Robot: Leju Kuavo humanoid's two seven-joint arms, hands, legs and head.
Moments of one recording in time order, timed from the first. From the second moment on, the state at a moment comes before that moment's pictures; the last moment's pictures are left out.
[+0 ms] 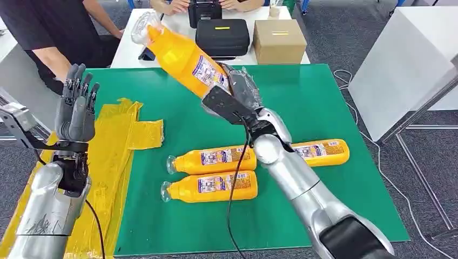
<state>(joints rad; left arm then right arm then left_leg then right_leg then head) -0.53 0.05 -0.16 -1.25 0.38 -0.09 -0.31 -0.70 0.06 0.52 -1.23 0.46 -0.18 0.00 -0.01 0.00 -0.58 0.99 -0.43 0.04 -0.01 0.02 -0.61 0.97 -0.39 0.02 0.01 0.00</state>
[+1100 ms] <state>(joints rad) -0.61 -0.04 -0.21 -1.22 0.48 -0.15 -0.22 -0.84 0.28 0.63 -0.99 0.63 -0.23 0.12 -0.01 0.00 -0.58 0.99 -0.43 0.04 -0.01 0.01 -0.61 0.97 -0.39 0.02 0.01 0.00</state>
